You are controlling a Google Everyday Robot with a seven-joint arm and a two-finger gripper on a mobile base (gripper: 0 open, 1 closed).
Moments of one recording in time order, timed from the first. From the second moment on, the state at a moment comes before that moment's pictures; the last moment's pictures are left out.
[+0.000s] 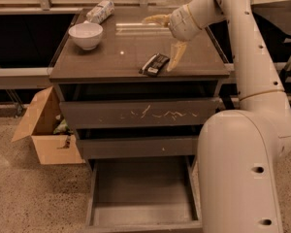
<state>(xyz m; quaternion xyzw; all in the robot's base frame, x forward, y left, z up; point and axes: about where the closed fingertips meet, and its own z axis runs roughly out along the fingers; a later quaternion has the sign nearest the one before) 0.752 -0.052 0.891 -0.84 0.34 0.05 0.41</state>
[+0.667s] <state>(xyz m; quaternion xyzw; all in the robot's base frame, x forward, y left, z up) 0.750 -0.047 0.893 -0.84 0.34 0.06 0.42</state>
